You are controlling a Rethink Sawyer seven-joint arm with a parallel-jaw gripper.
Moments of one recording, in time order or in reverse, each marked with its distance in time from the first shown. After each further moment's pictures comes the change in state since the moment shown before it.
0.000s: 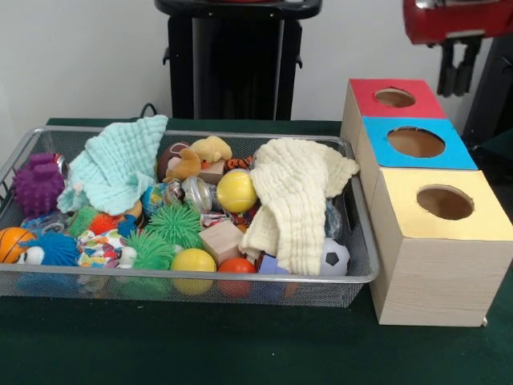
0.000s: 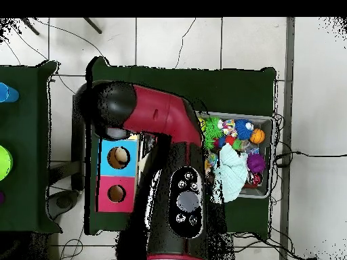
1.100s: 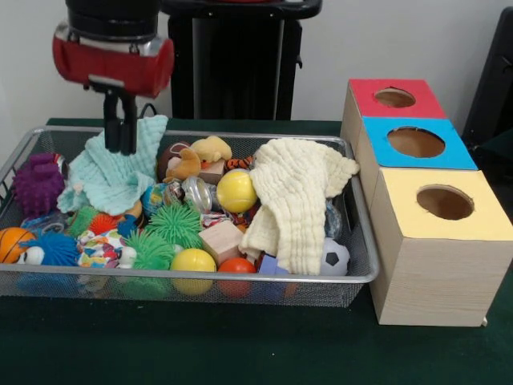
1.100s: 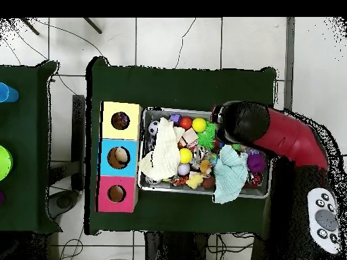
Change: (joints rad) arm -0.424 -0.002 0.084 0.070 -0.333 -0.346 -0.002
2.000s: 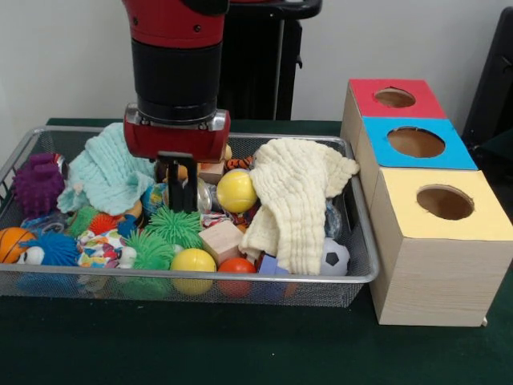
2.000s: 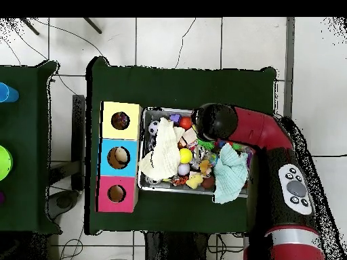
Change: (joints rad) arm -0.029 0.094 0.170 -0.010 -0.145 -0.041 0.000
